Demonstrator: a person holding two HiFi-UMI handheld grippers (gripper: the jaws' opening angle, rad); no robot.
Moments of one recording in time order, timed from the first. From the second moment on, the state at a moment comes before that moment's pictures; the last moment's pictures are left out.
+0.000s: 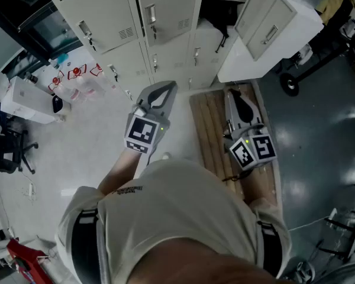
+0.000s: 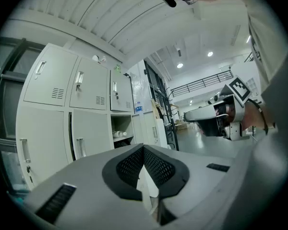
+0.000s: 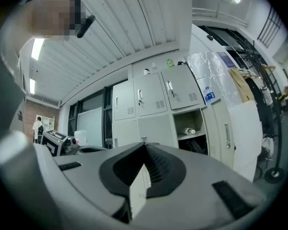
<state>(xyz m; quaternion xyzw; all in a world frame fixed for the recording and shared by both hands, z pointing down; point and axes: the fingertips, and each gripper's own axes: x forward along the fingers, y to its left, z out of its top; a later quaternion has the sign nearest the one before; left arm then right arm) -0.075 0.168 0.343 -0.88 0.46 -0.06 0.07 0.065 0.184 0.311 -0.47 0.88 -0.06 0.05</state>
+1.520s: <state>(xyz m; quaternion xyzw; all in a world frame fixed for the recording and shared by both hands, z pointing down) -0.001 0.166 0.359 -0.87 0.49 -0.08 0.06 0.146 0.168 0.329 -0.46 0.88 -0.05 0.06</state>
